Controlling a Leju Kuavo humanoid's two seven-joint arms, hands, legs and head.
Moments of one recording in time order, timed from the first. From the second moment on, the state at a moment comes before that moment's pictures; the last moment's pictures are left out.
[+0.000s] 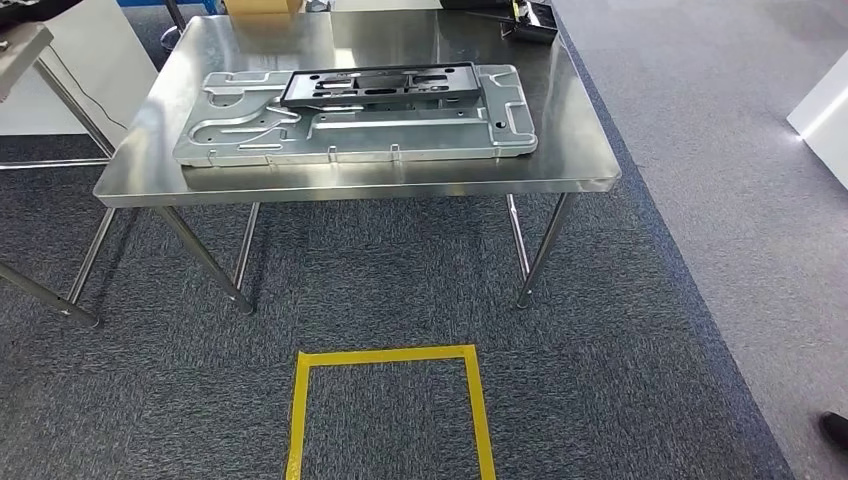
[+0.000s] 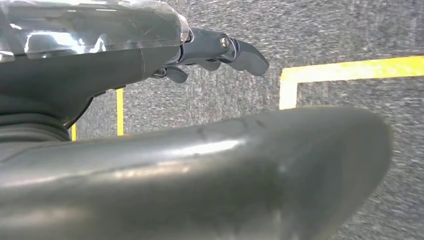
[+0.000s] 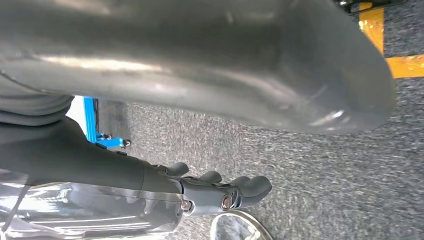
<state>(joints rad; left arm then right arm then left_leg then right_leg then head) -0.17 -0.09 -1.38 -0.13 1.44 0.46 -0.20 -0.08 0.13 -0.57 -0.19 0.72 -0.32 0.26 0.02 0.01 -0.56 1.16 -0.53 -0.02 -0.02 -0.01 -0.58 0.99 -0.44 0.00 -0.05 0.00</state>
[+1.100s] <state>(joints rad) -0.18 -0.10 -1.39 -0.13 1.43 0.46 -0.19 -0.08 0.12 -0.59 -0.19 0.73 -0.32 0.26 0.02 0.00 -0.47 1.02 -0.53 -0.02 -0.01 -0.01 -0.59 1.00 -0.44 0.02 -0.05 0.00</state>
